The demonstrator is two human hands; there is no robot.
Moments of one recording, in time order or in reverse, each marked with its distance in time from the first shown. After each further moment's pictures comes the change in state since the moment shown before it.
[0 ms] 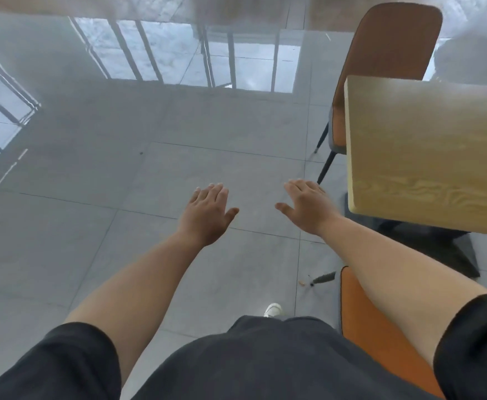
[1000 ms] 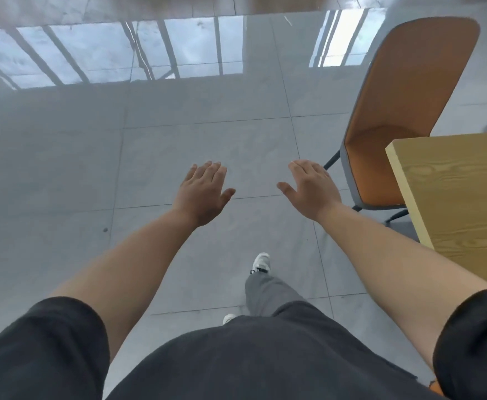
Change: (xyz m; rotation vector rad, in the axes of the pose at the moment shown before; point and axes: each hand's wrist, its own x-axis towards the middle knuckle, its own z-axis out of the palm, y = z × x) left_hand 0.558 -0.224 -0.063 0.027 -0.072 0.324; right_hand 0.513 0.064 -0.068 0.070 0.155 0.309
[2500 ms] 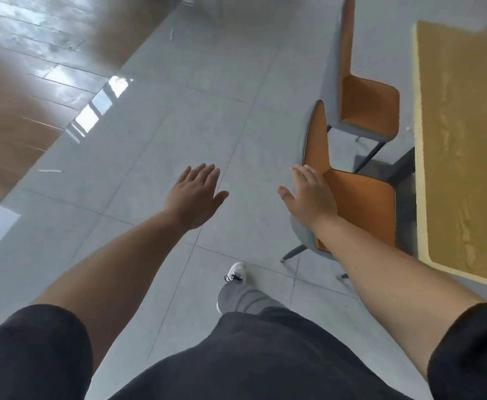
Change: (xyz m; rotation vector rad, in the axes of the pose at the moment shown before) left_hand 0.912 0.089 -0.083 0.044 -0.105 1.216; right_hand 0.518 0.313 -0.124 0.032 0.456 1.190
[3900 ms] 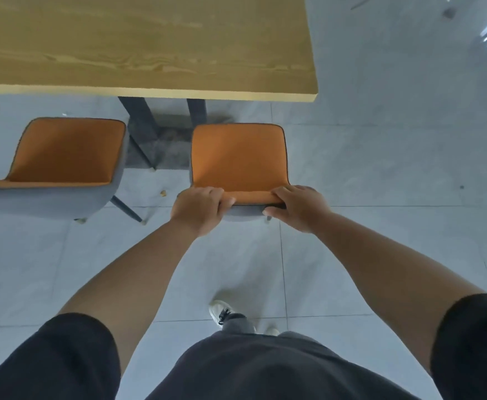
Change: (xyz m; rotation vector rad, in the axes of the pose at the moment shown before) left_hand 0.507 0.116 0.073 0.019 -0.341 1.861; right_hand 0.183 -0.010 0.049 0.092 0.214 1.657
